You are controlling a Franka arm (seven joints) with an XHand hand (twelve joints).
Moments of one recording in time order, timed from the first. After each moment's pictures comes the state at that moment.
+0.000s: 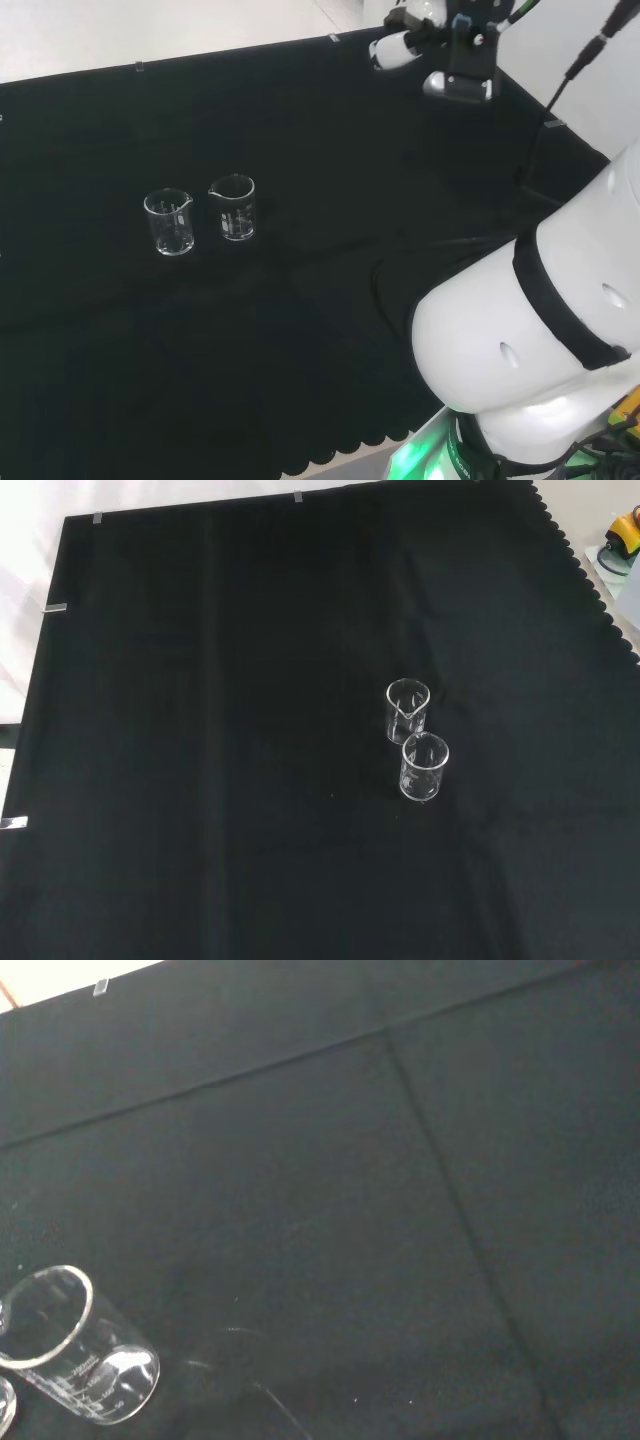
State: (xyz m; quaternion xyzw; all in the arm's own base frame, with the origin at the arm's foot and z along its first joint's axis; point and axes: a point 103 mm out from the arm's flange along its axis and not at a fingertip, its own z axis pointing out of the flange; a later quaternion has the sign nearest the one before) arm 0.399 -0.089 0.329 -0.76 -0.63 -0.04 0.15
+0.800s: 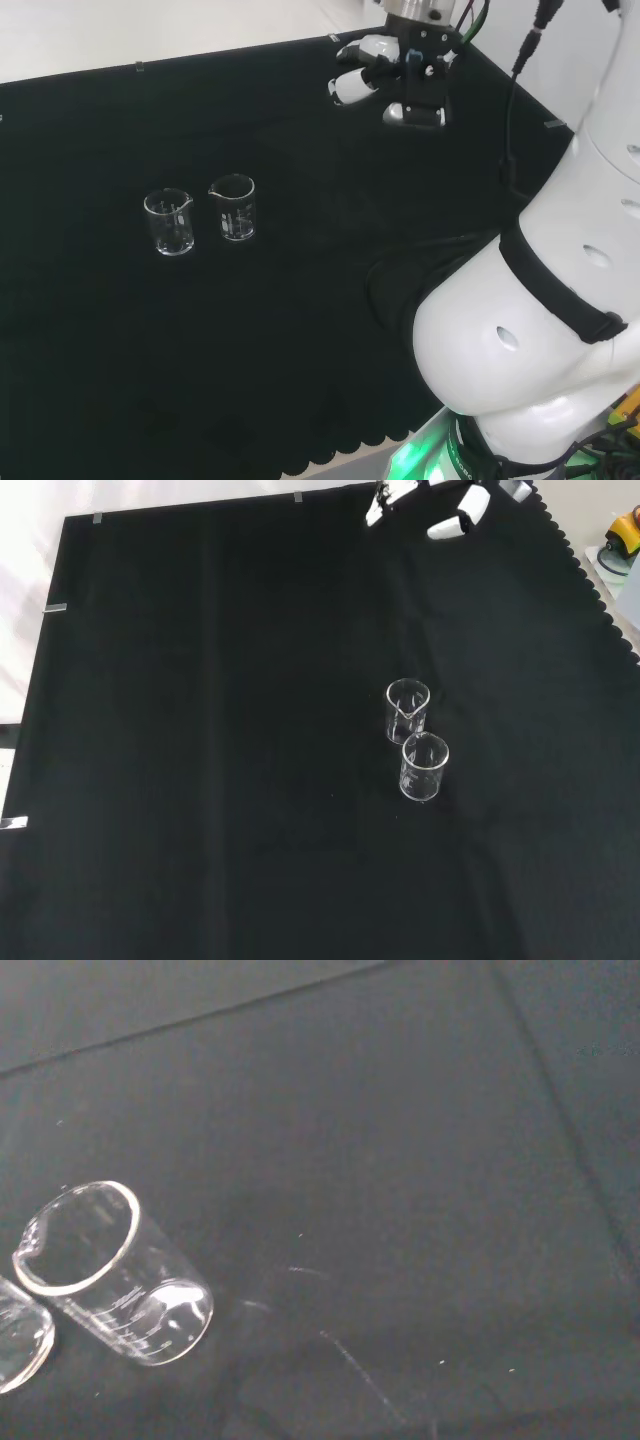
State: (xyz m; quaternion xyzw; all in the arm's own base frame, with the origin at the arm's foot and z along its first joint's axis) arm 0.435 -0.050 0.271 -0.72 -0.67 -0.03 0.18
